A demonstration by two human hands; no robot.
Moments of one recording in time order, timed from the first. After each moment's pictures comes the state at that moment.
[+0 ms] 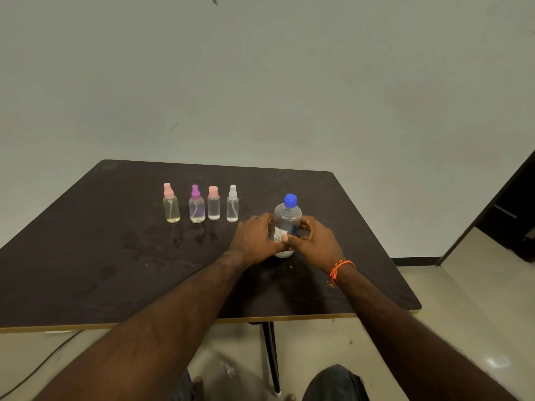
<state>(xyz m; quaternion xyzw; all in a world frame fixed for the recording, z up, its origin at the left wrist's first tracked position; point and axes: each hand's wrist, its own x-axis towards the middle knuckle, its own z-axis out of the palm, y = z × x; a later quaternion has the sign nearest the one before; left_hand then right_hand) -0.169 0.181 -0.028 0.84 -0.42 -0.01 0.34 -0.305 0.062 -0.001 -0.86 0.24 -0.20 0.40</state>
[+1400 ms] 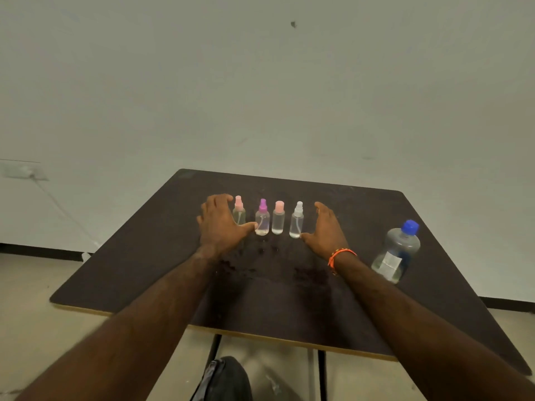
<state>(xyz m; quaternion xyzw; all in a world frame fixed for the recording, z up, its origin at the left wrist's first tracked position) -0.050 0.338 -0.001 0.90 -0.19 0.15 0.36 -0.170 0.112 0.006 -0.92 0.21 -0.17 0.29</state>
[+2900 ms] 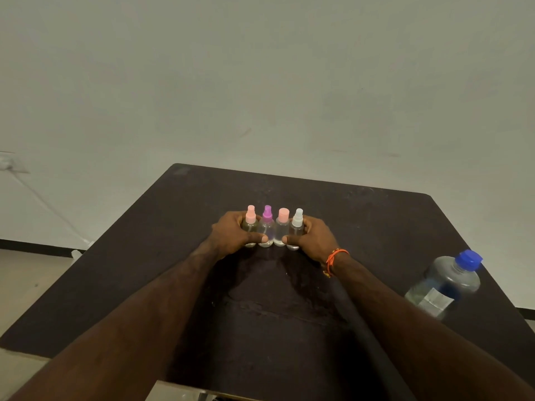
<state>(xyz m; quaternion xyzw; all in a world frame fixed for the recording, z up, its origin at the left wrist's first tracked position) 0.047 0.306 -0.044 0.82 -0.26 -0.17 0.49 -0.067 0.098 -0.035 -0.87 0.16 -0.10 0.45</state>
